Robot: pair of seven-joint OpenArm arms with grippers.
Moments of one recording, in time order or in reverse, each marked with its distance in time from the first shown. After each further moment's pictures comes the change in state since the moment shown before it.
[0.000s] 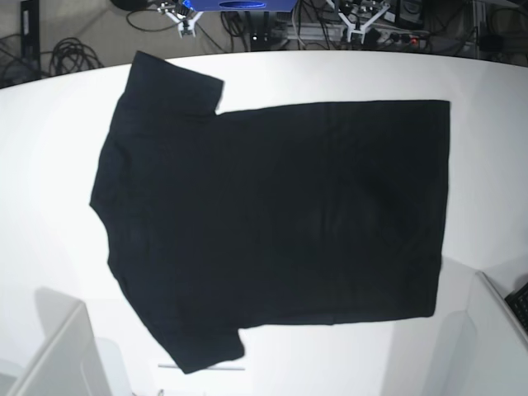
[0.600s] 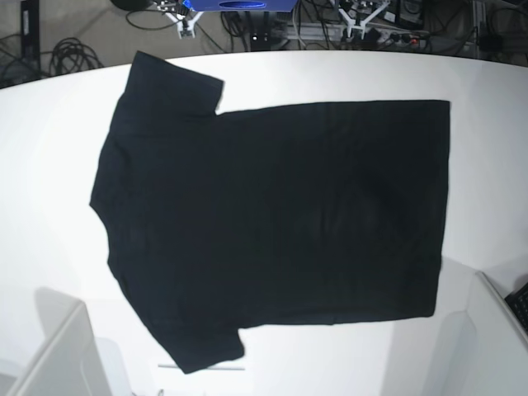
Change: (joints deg) left arm 1.5 0.0 0.0 0.5 0.0 0.0 0.1; right arm -0.5 0.1 0.0 0.1 0.0 0.0 3.7
